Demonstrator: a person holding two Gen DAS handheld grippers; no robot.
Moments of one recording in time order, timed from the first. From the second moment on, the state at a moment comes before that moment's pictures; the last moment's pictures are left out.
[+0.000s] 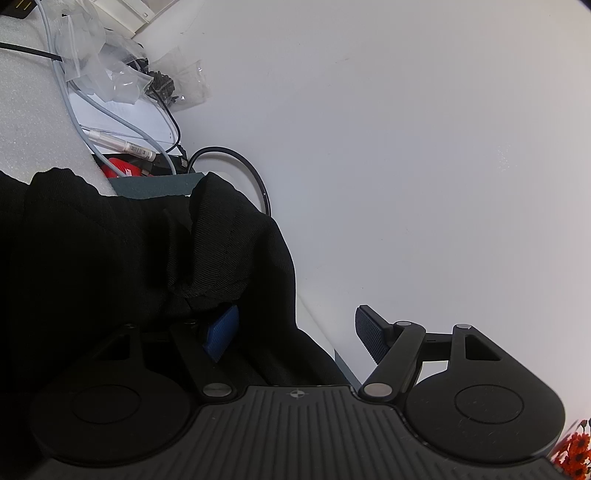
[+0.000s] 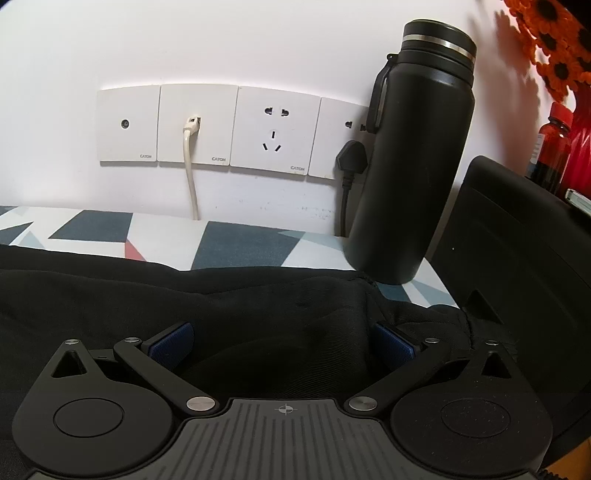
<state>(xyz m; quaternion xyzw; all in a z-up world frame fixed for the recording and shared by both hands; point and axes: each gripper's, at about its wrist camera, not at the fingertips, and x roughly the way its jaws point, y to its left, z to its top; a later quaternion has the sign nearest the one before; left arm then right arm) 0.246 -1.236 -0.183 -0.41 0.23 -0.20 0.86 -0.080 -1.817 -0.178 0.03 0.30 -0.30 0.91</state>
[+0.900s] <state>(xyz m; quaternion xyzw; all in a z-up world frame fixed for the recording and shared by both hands) 0.249 -1.243 -0.180 -0.40 0.22 -0.24 0.86 -0.078 -1.817 -0.181 0.03 0.30 -0.30 0.90</state>
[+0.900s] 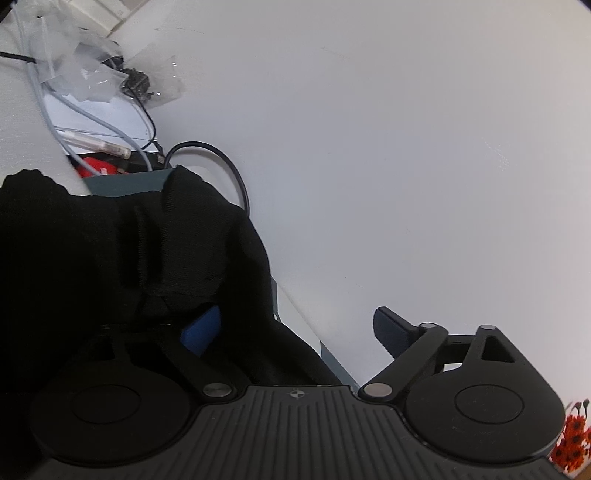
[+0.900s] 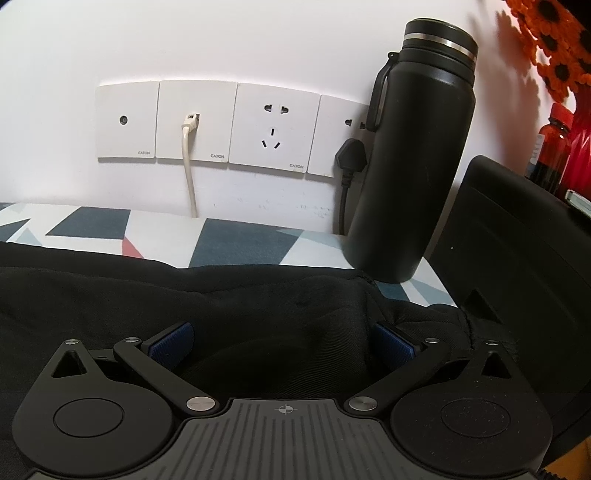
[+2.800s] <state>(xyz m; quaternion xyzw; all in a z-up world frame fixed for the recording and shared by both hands) 0.246 -1.246 -0.181 -0.41 0.20 -0.24 0.86 -0.079 -1.822 -0.187 0.03 0.32 -0.29 0.90</state>
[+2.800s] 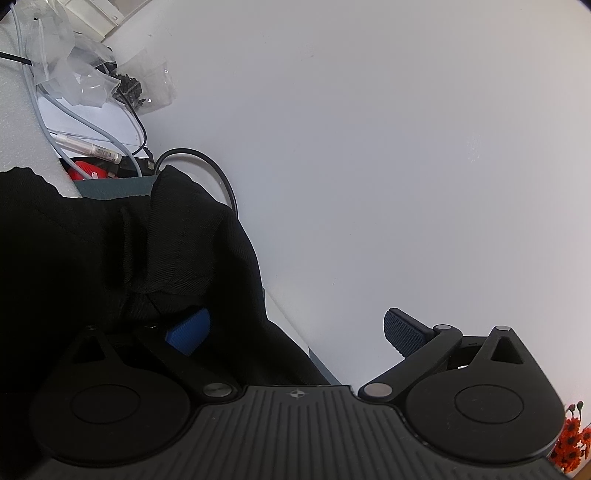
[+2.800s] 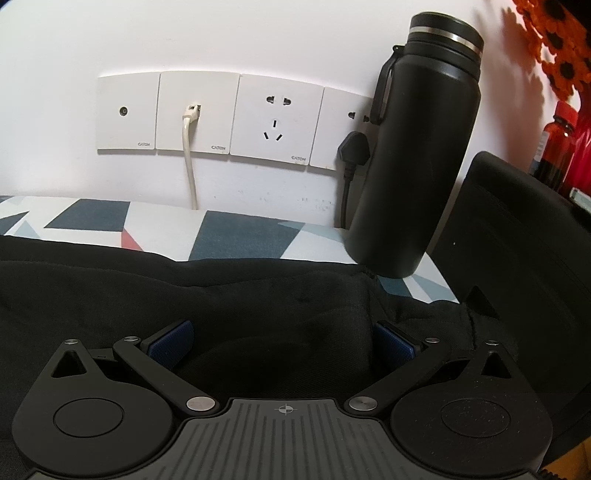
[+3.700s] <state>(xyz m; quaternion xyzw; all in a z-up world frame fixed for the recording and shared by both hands) 0.245 -1.244 -0.182 -0.42 0.19 -0.25 0.85 -0.079 -1.824 -0.187 0.05 0.32 -0.28 0.90</state>
